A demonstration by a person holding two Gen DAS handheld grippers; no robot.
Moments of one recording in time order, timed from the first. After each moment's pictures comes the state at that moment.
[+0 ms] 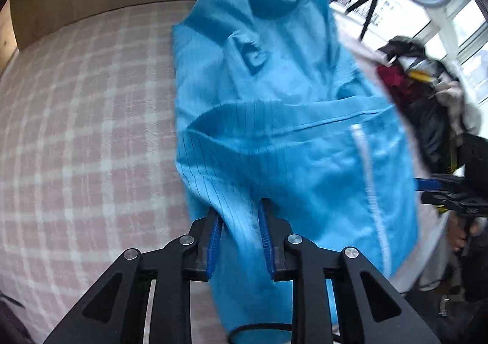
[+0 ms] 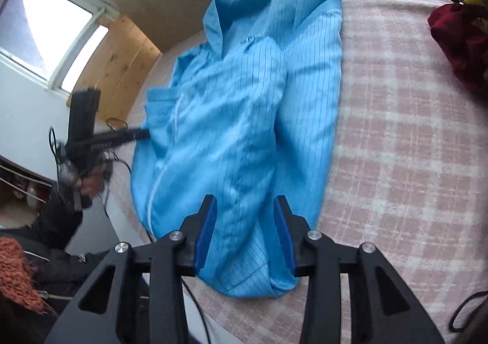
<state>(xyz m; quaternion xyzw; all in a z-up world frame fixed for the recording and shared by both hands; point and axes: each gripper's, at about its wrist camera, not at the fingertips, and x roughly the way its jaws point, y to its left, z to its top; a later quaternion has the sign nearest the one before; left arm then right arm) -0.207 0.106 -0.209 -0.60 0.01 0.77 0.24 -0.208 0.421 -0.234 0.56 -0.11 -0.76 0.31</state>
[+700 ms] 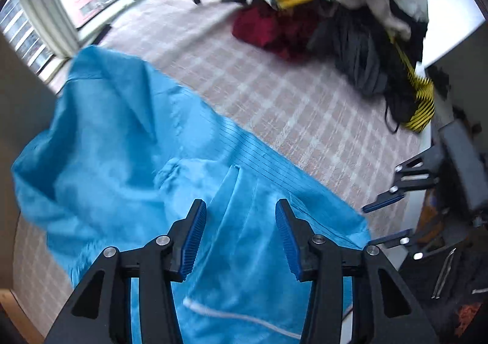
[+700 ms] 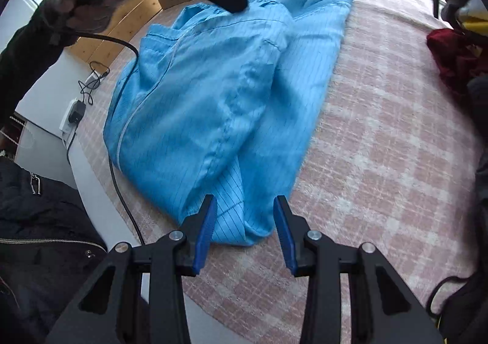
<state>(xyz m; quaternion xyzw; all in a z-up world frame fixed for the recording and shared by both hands) -0.243 0.346 -0.156 -0.55 0.30 0.63 0.45 -0.169 0.424 -0.230 0.56 -0.01 -0.77 0.31</state>
